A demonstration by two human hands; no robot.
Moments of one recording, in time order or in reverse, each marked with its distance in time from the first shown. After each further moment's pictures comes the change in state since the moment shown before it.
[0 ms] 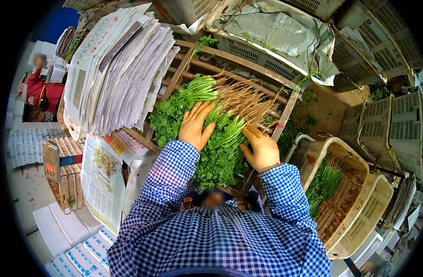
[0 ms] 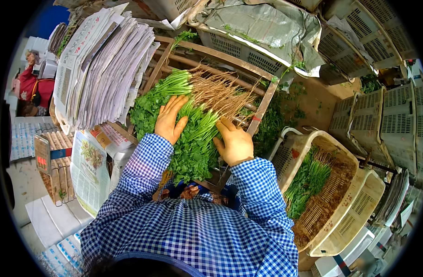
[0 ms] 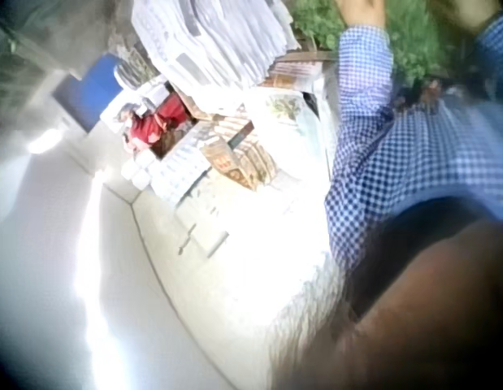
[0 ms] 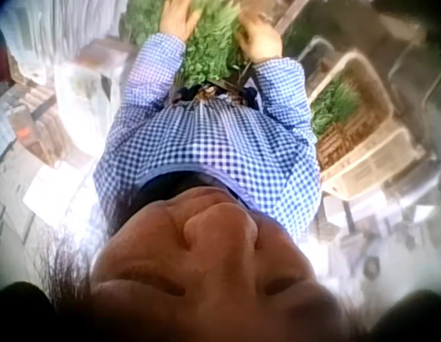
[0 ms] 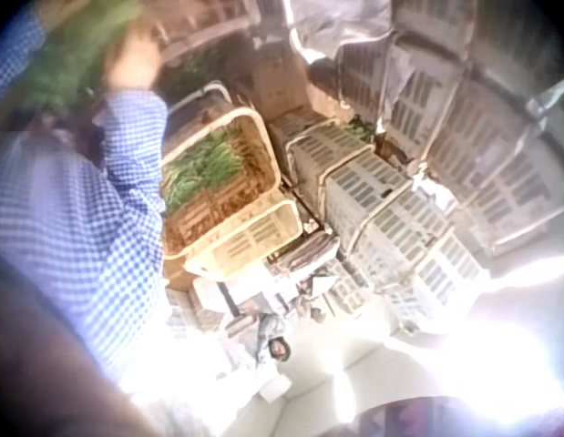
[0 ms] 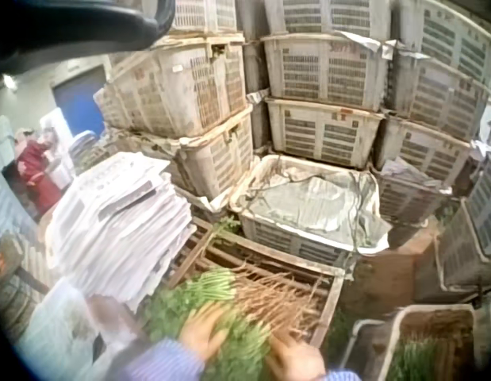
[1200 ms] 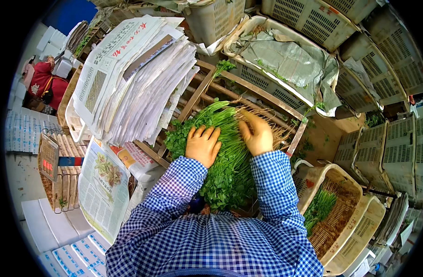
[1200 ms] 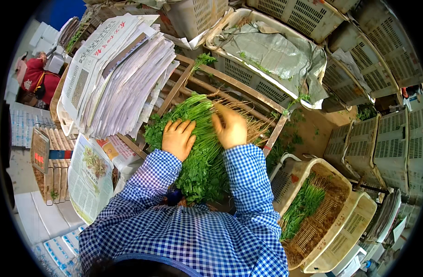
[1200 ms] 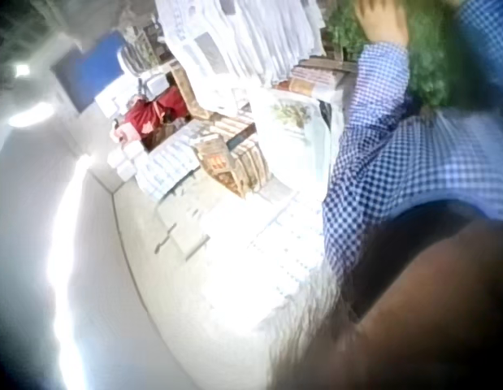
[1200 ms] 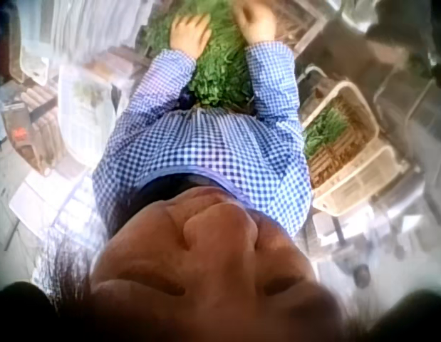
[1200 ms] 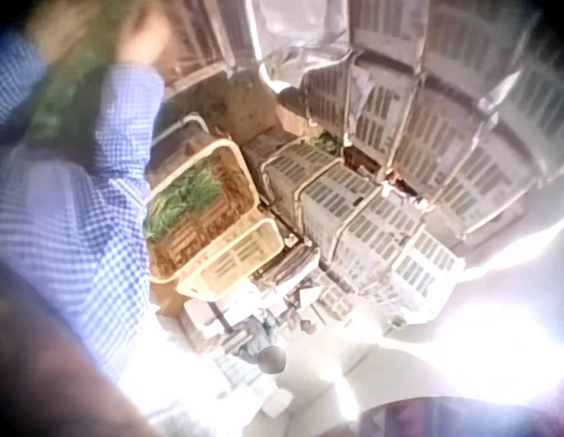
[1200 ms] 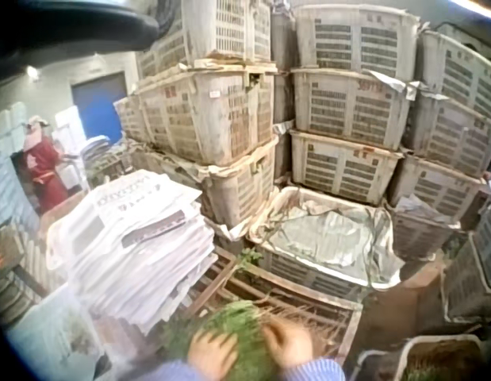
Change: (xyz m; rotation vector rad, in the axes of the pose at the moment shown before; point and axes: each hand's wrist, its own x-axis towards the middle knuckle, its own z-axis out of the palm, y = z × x) left_hand 0.002 -0.028 -0.015 0.394 -0.008 0.003; right_hand 0.130 -0.032 0.016 0.241 0.319 -0.038
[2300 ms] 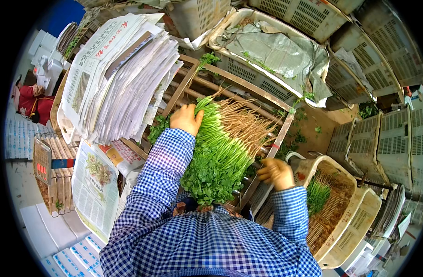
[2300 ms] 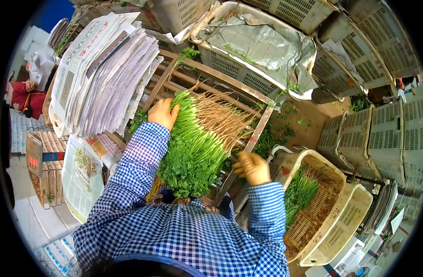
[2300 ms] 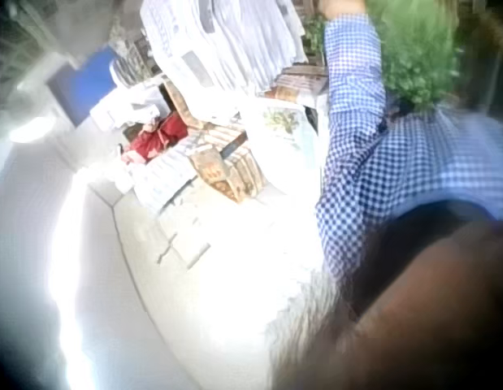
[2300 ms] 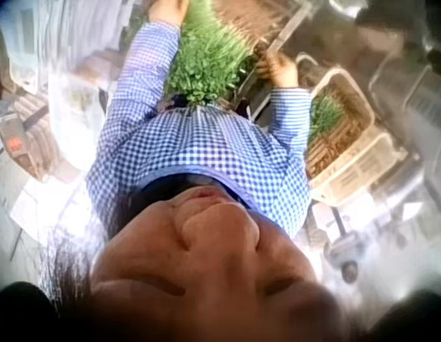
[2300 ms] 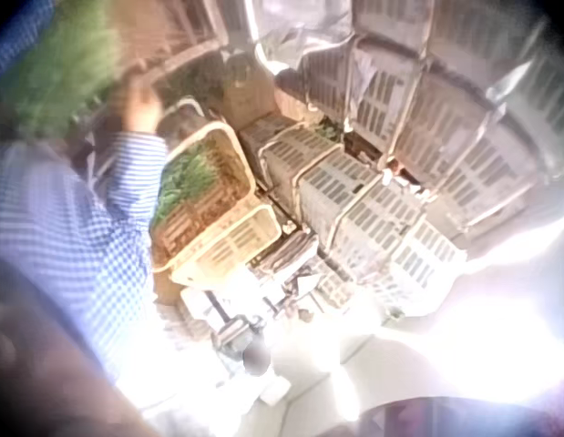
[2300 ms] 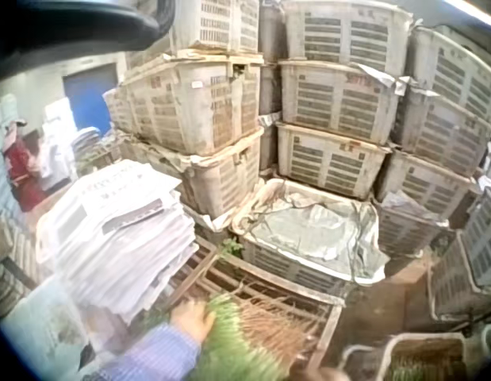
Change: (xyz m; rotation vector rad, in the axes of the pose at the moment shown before) left_hand 0.065 -0.015 0.007 -0.104 -0.032 -0.351; right_hand -0.127 0.026 -0.122 0.549 -0.318 1.017
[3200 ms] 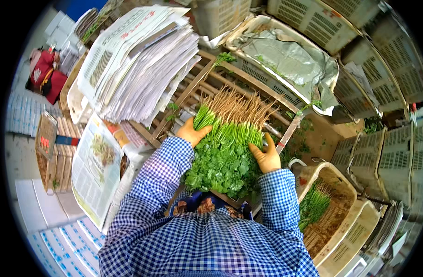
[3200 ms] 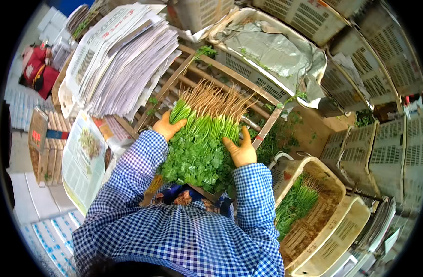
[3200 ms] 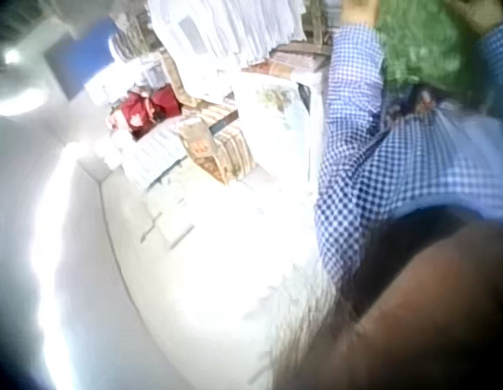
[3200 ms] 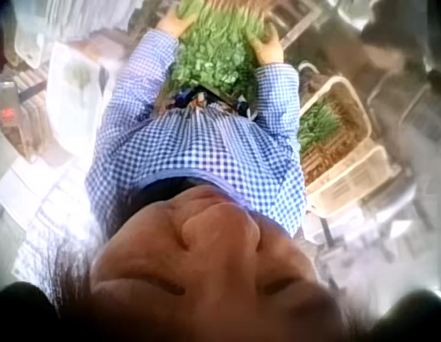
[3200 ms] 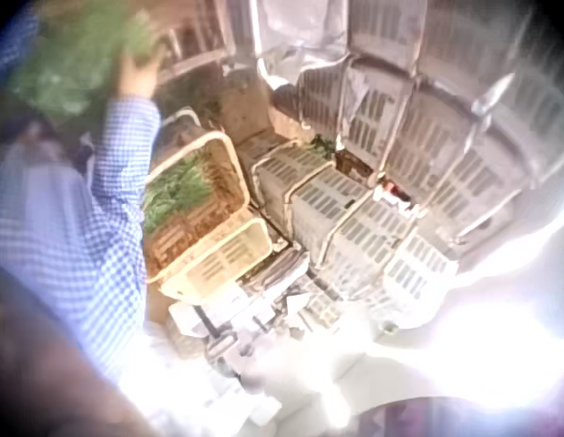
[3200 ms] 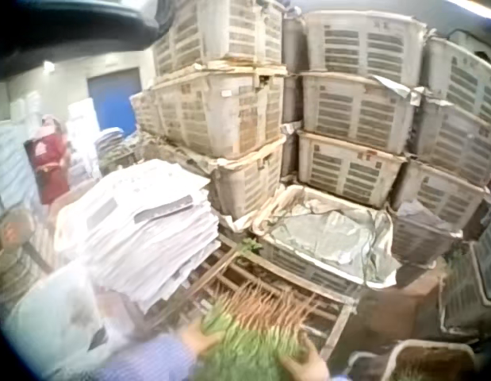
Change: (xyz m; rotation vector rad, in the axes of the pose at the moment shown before) left_hand -0.074 0.005 -0.034 -0.481 -0.406 -0.492; right_hand 0.037 -0.014 0.049 -0.333 0.090 -0.140
